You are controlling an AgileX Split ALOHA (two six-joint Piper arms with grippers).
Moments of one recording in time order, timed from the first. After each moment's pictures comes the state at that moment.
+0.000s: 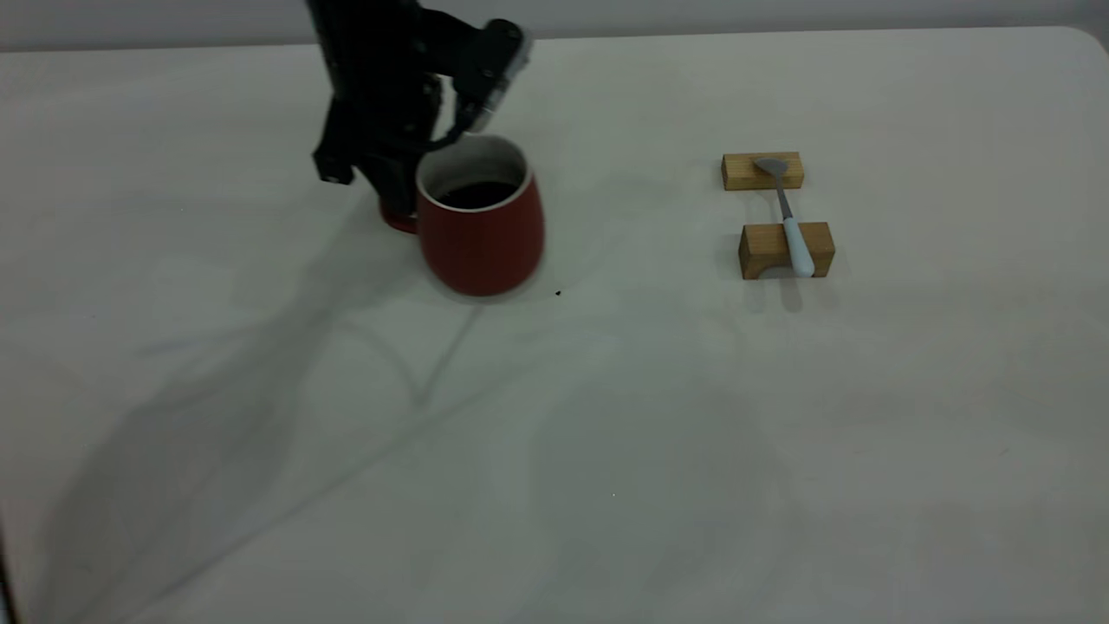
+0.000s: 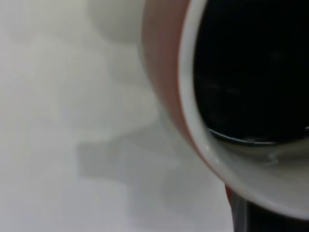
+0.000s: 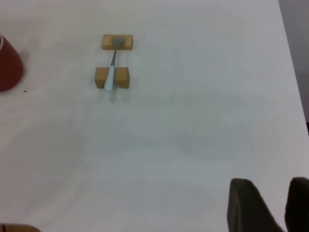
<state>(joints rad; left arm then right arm) -0.38 2.56 -1.92 0.00 0.88 1.48 0.05 0.02 -0.47 0.01 1.14 -0.01</state>
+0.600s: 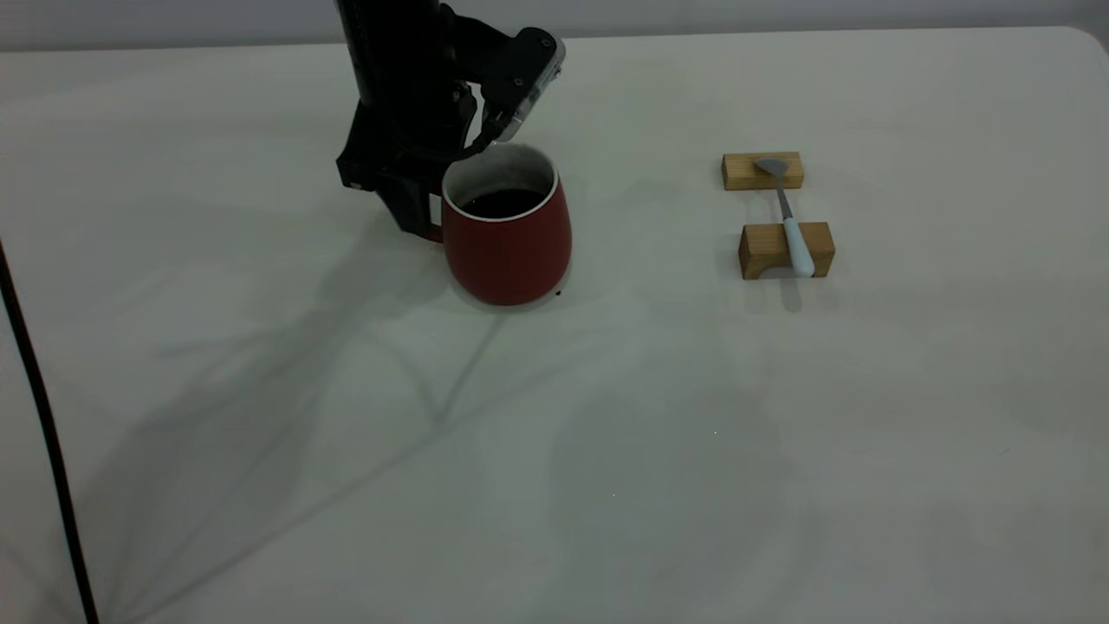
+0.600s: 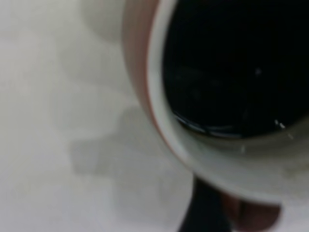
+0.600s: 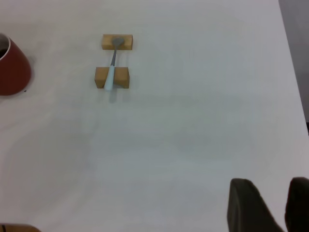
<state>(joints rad) -0.41 2.54 -1.93 0.00 0.93 1.46 0.05 0.02 -0.47 0.01 1.14 -0.01</state>
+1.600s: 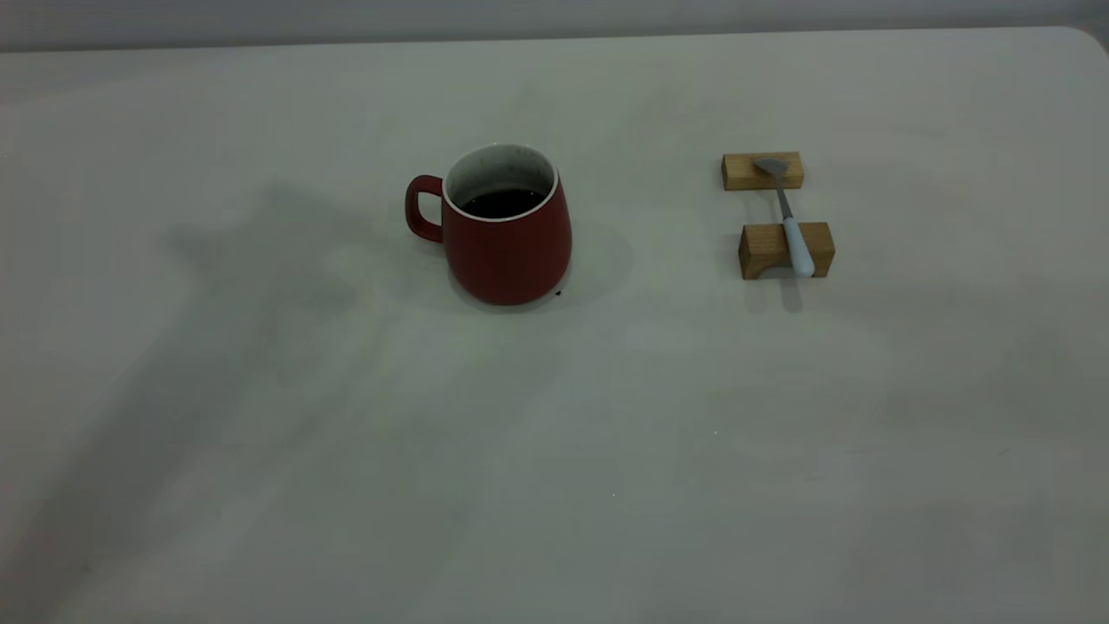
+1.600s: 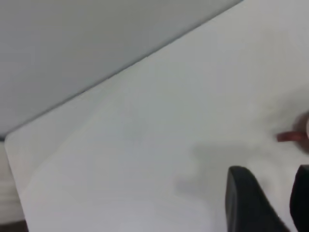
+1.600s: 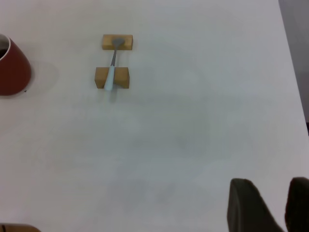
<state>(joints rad) -0.40 1.62 -1.88 0.27 1.17 0.09 0.05 0.02 -0.47 0.01 1.14 -0.01</state>
